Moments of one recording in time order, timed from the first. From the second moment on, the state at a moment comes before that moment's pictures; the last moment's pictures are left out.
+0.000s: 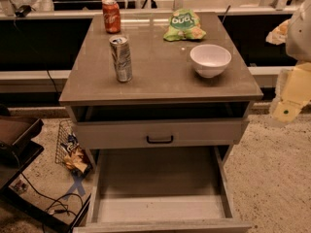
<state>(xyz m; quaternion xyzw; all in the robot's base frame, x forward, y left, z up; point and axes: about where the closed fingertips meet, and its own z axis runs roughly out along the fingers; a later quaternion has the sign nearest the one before) 0.438 -0.216 0.980 -0.60 0.78 -0.04 0.17</state>
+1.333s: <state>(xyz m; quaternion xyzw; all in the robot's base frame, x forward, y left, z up) 0.550 -0.181 1.010 -0.47 0.73 0.08 0.50</state>
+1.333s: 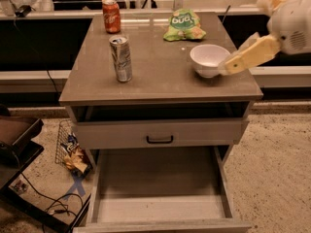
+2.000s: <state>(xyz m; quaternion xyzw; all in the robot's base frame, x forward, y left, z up) 0.578 -0.144 1.038 -0.41 0.67 0.11 0.61</state>
